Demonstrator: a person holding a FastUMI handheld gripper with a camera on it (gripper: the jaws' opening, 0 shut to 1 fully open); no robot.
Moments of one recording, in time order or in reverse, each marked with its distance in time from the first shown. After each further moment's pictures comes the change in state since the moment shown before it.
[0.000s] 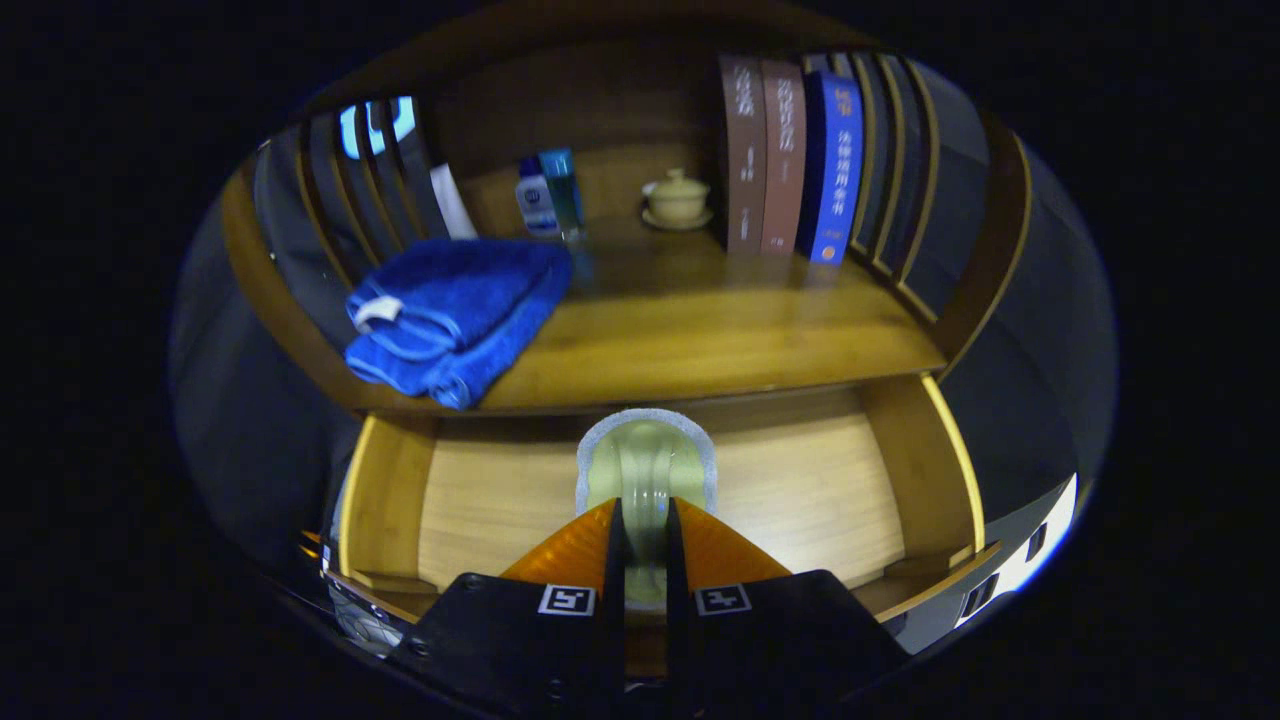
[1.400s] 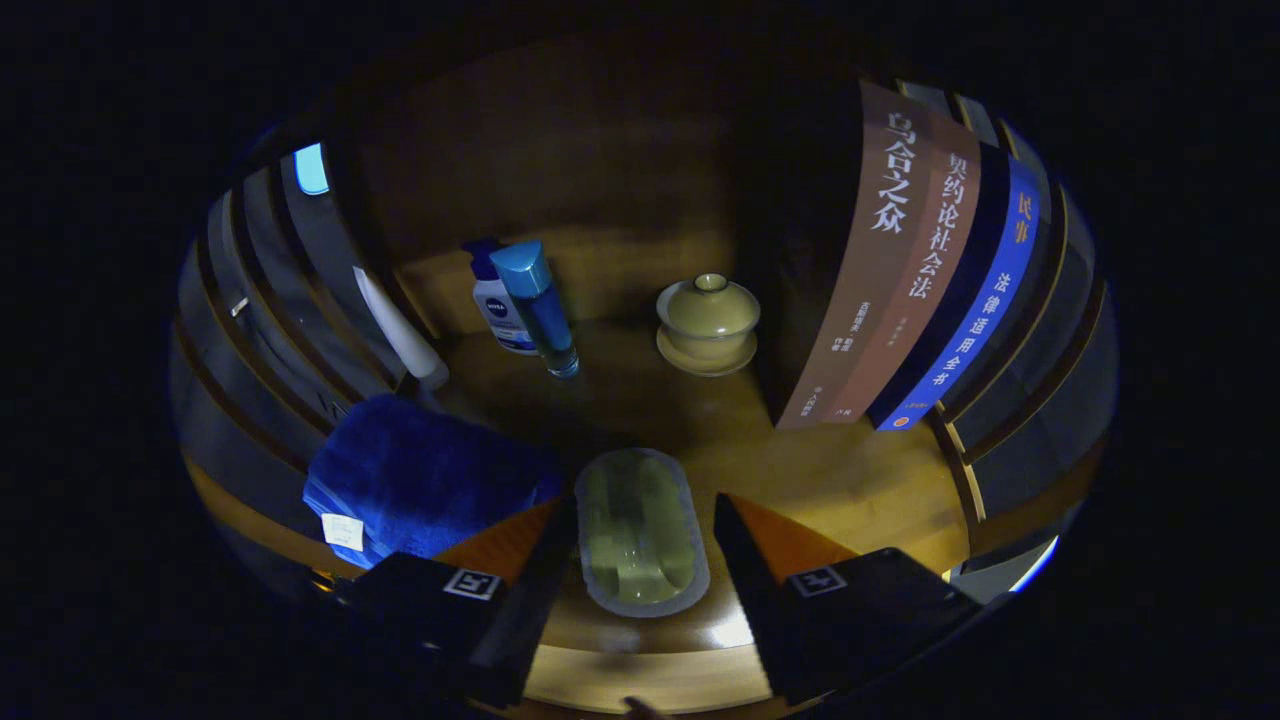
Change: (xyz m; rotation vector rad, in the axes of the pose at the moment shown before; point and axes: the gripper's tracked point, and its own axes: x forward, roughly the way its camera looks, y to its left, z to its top) arm 0.121 0.016 0.150 -0.010 0.047 -0.005
